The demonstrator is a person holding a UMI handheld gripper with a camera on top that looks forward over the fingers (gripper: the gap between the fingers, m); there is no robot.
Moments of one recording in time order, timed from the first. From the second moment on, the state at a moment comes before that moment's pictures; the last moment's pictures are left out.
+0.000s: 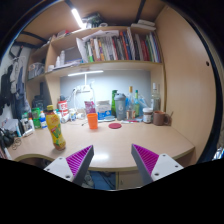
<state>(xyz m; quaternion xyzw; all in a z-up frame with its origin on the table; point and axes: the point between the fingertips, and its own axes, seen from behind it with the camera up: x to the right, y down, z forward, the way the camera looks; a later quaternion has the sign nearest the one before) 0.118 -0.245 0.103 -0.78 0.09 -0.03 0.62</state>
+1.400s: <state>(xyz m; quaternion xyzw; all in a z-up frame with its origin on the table) -0.121 -0.017 0.069 -0.77 0.04 0.01 0.63</state>
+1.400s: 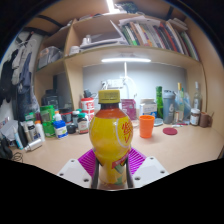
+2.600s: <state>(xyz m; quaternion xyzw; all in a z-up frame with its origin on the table) -0.073 0.185 0.203 -0.33 0.50 0.79 0.17</state>
